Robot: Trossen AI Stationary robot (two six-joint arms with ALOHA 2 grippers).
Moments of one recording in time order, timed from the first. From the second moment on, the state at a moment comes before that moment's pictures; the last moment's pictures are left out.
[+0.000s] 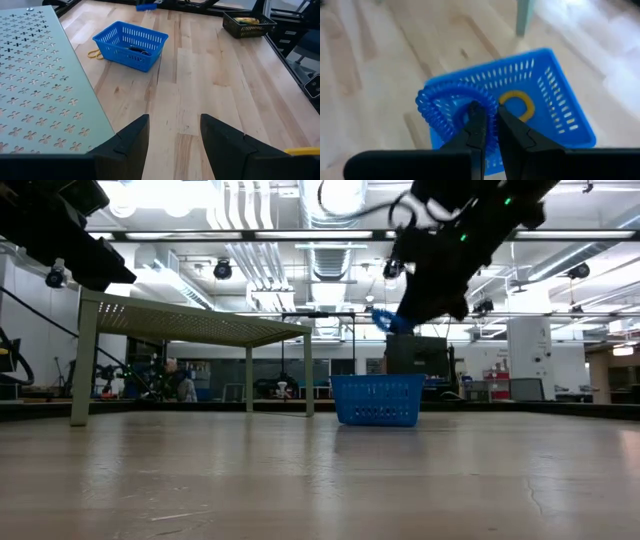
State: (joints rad) left arm -0.30 0.36 0.40 -0.55 -0.29 -0.26; right arm -0.04 1.40 0.84 -0.26 0.22 0.47
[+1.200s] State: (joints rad) left arm -0.30 0.36 0.41 -0.55 -0.29 -0.26; right arm -0.16 1.64 0.84 -0.12 0.02 0.63
